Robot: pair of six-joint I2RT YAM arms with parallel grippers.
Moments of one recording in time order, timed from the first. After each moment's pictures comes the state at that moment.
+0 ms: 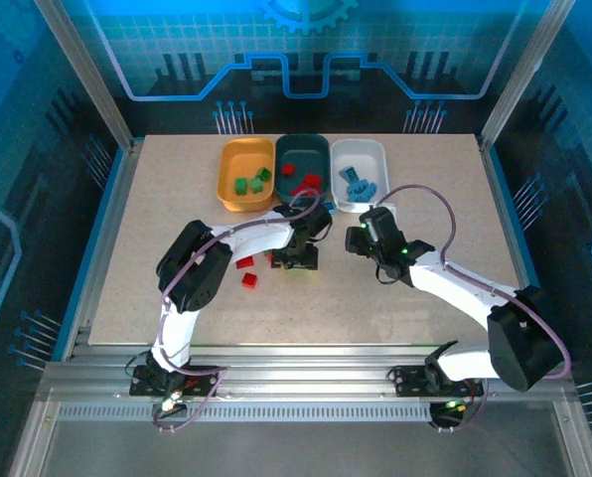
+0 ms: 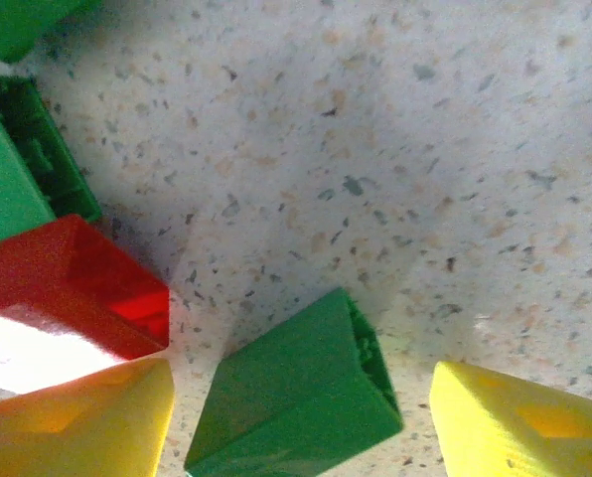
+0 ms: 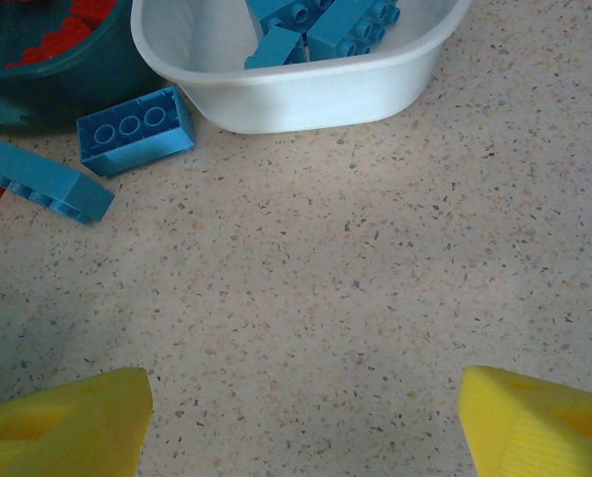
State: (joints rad) left arm -0.72 2.06 1.49 -0.87 -0.10 -0.74; right arm 0.54 1.34 0.78 -0.27 0.33 0.55
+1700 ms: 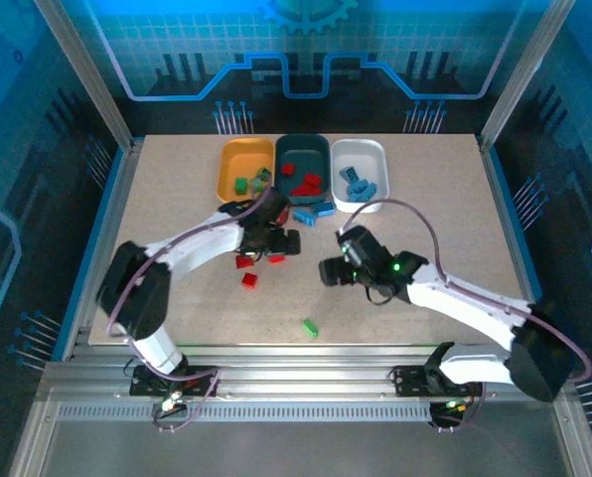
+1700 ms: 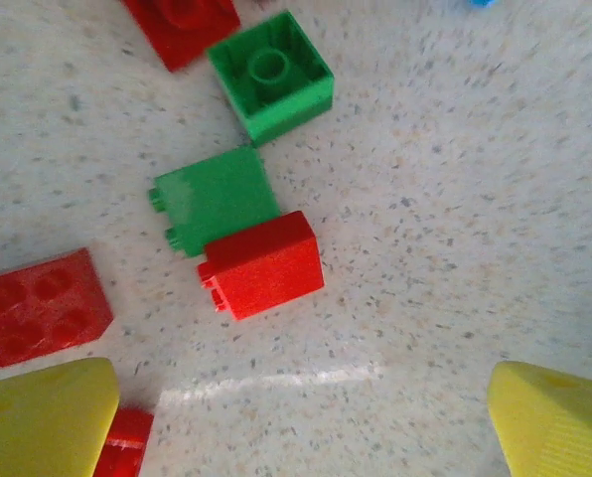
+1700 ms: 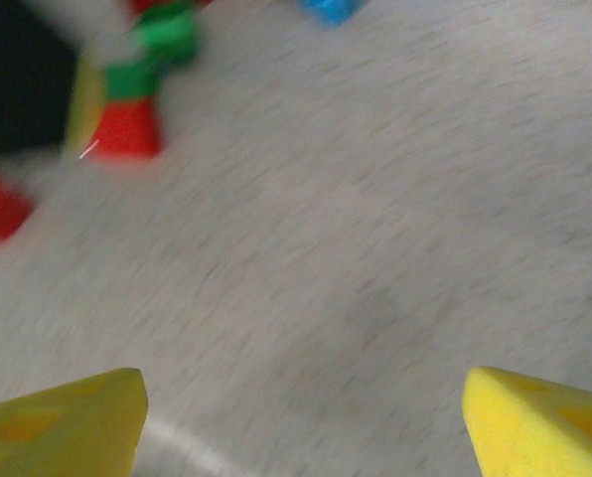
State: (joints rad) left arm -0.56 1.65 1.20 -0.72 0.01 -0.64; right arm 0.82 1.21 0.81 -0.52 0.15 0.47
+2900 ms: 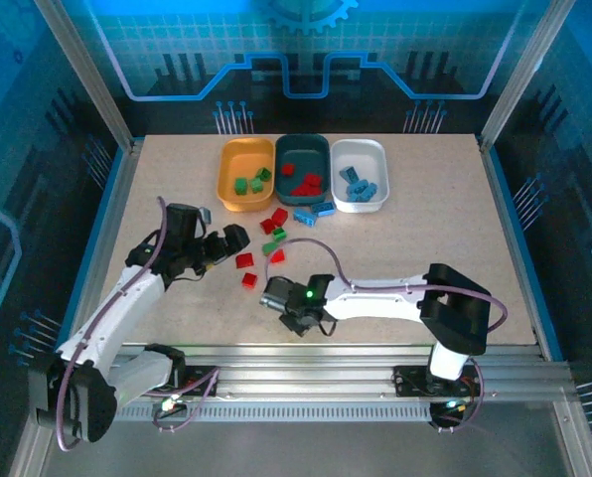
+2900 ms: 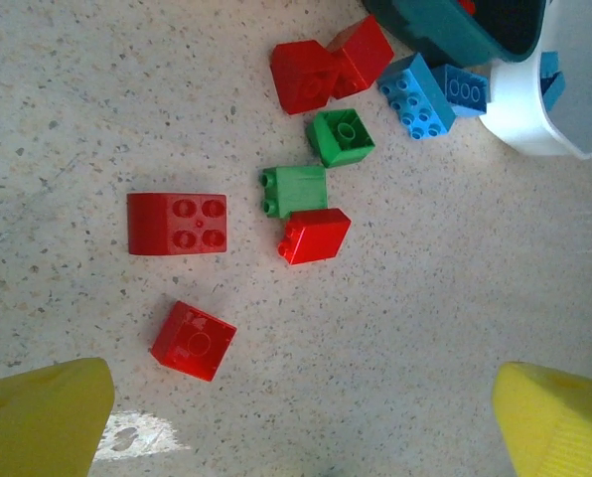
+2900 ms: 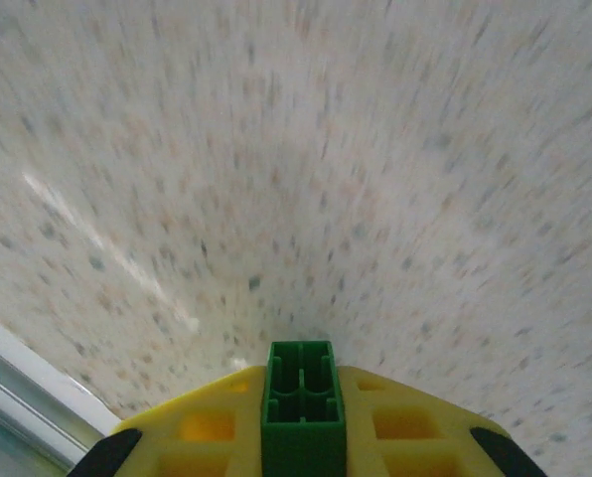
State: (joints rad) left arm -0.19 1.06 0.79 -0.59 0.30 -0.75; right arm 1.19 1.73 1.14 -0.72 0.22 0.41
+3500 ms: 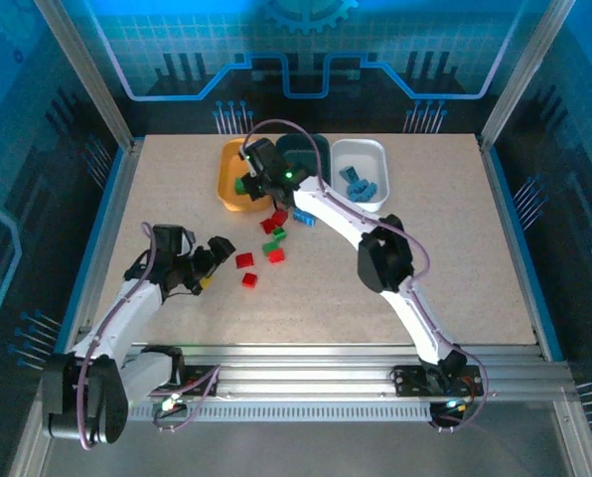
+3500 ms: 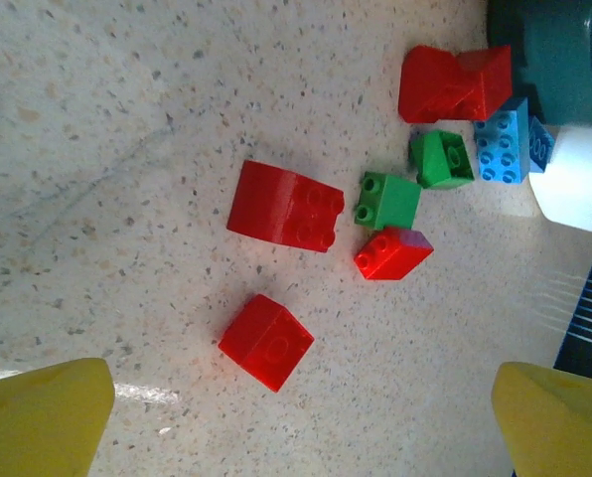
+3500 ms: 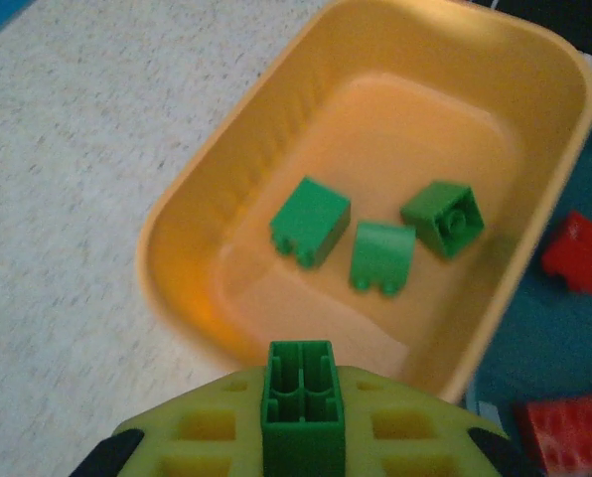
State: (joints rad) left arm -0.02 1.05 0.56 -0.43 0.44 -0.89; right arm 0.74 2.47 2.39 -0.64 0.10 0.16
